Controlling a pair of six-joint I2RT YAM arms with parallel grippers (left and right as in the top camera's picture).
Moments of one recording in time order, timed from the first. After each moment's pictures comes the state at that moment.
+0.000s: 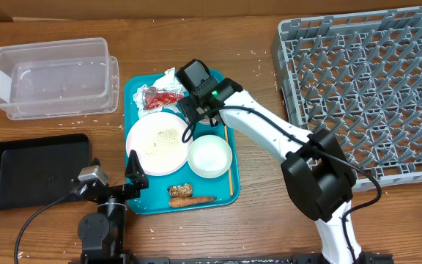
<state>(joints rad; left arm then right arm) 0.05 0.02 0.01 -0.08 -0.02 -0.37 0.70 2.17 1.76 -0.68 0.09 0.21</state>
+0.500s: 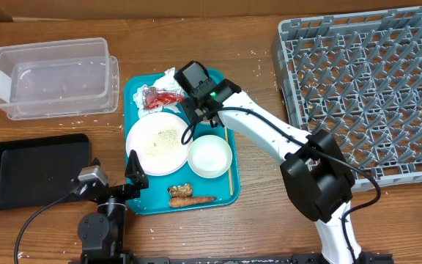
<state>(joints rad) 0.05 0.02 0.01 -0.08 -0.02 -0.37 0.71 2.17 1.77 -0.70 0.11 0.20</state>
